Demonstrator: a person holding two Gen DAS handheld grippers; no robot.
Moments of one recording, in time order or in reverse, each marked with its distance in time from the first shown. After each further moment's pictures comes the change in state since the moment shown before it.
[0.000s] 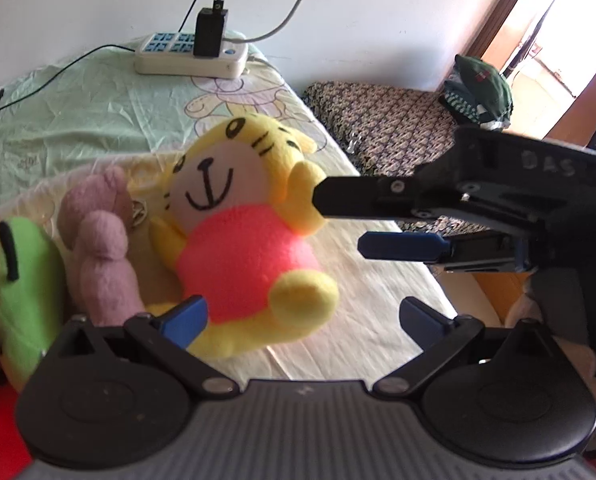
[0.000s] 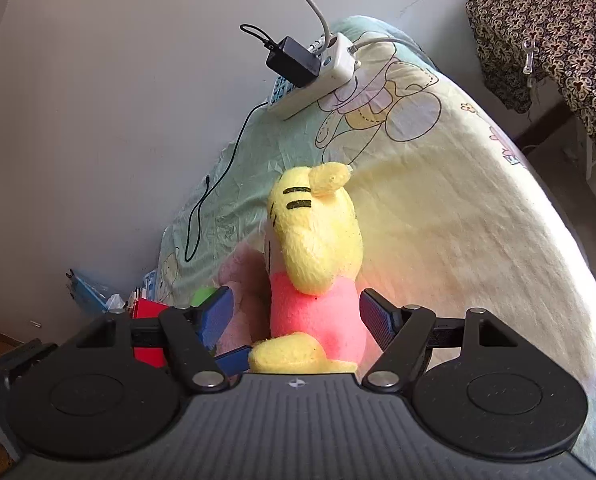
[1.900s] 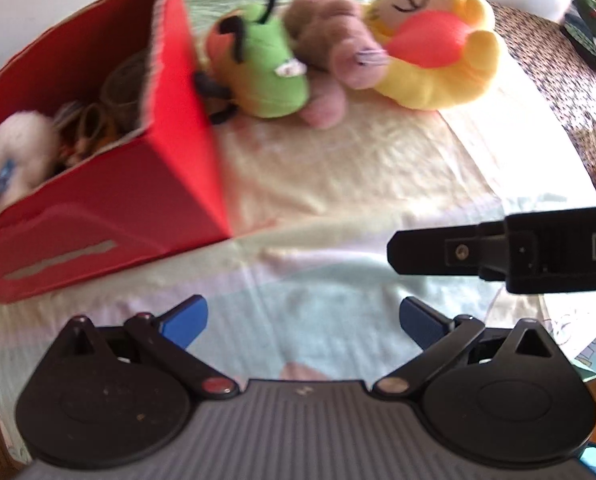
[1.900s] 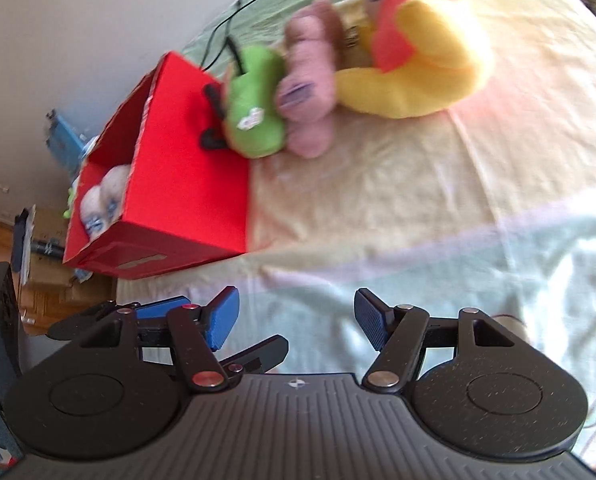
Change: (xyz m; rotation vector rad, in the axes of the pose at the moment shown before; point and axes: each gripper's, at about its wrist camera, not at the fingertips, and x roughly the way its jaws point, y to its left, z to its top) left arm -0.091 0.042 -0.137 -0.120 0.243 0.366; right arm 0.030 0.071 -0.156 -0.175 0.307 -0.125
